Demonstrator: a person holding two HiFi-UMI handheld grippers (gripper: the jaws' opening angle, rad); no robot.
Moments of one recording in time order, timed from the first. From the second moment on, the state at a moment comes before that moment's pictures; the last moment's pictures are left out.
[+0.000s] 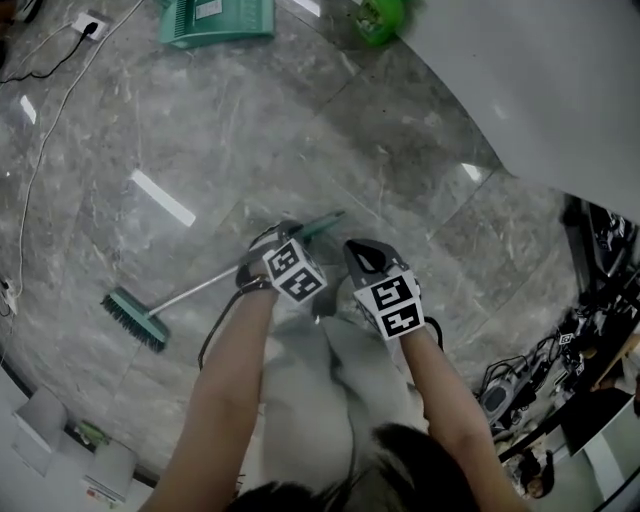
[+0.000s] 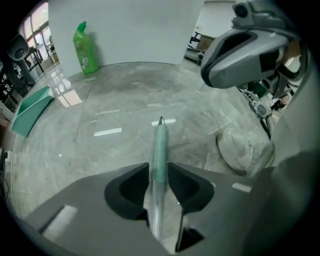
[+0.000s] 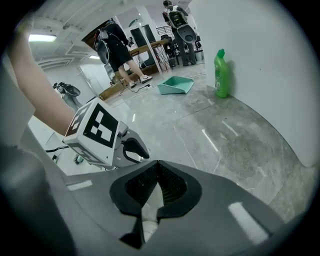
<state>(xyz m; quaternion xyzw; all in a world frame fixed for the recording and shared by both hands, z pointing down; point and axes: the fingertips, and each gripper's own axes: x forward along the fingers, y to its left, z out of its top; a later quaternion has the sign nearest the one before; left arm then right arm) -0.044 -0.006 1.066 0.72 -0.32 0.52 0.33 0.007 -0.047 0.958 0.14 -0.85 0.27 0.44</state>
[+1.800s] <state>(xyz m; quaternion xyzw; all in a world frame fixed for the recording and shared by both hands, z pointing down) -0.077 -0.189 0.762 0.78 -0.45 0.37 0.23 -0.025 -0.146 0.706 0.19 -0.89 0.21 0.36</state>
